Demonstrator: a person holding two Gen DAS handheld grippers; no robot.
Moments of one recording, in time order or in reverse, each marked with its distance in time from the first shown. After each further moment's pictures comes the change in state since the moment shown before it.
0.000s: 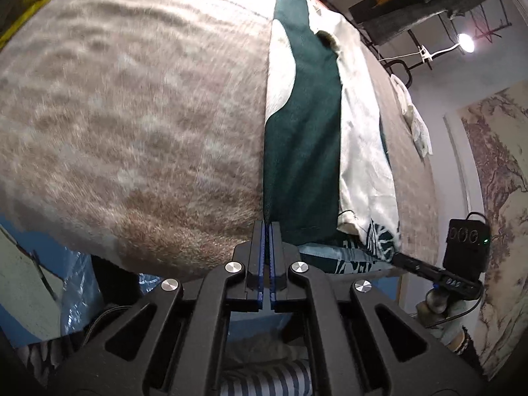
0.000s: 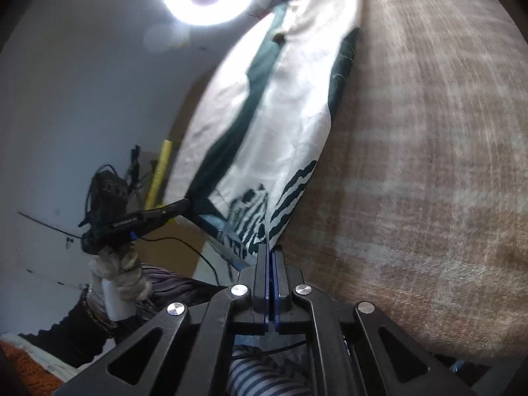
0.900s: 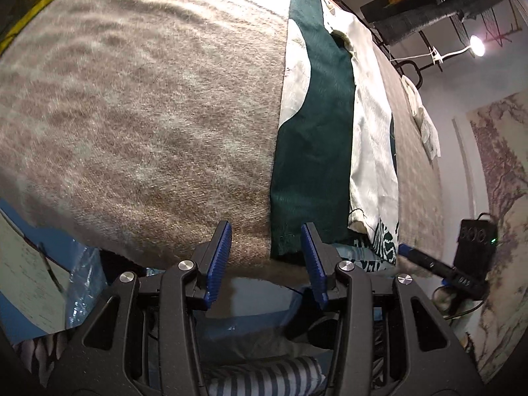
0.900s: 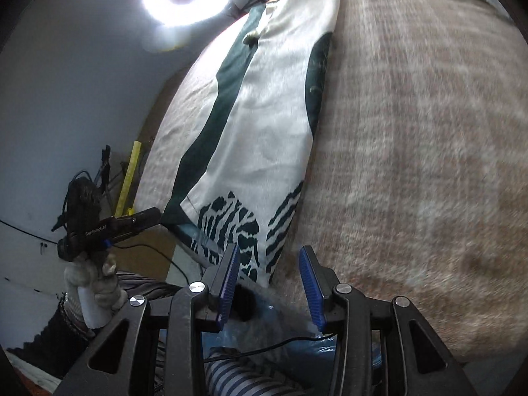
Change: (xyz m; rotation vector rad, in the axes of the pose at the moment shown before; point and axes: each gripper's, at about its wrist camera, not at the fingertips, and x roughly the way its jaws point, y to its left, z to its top) left arm -0.006 0.010 -0.002 -0.030 0.010 0.029; right arm -0.002 -0.005 0.014 0.013 0.000 -0.123
